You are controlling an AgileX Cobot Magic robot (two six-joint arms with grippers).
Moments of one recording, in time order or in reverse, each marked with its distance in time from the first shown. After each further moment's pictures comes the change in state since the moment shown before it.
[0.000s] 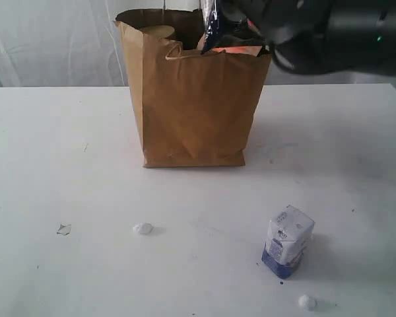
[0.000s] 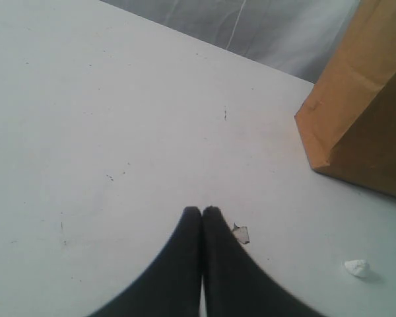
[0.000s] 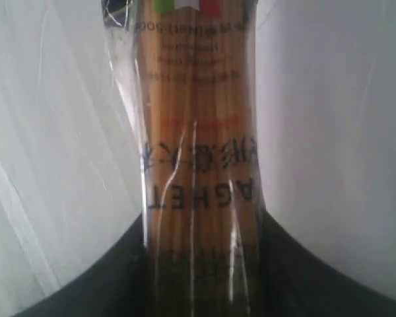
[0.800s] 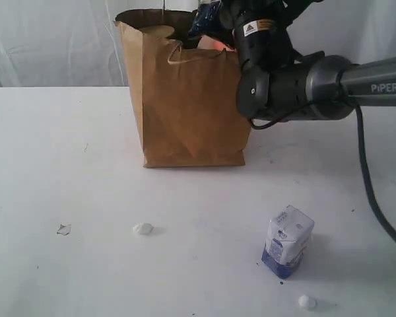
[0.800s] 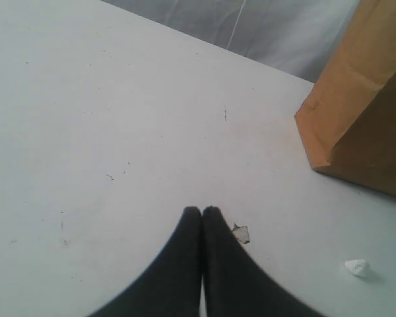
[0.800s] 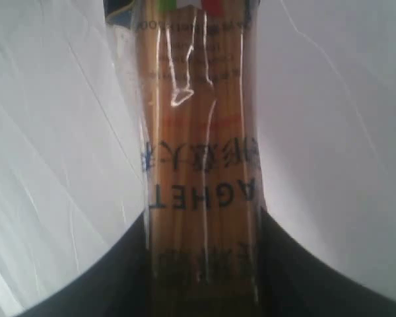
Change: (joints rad) left arm 0.000 0.000 0.000 0.000 0.001 0.000; right arm -0.072 0.281 -0.022 -0.265 -0.617 0.730
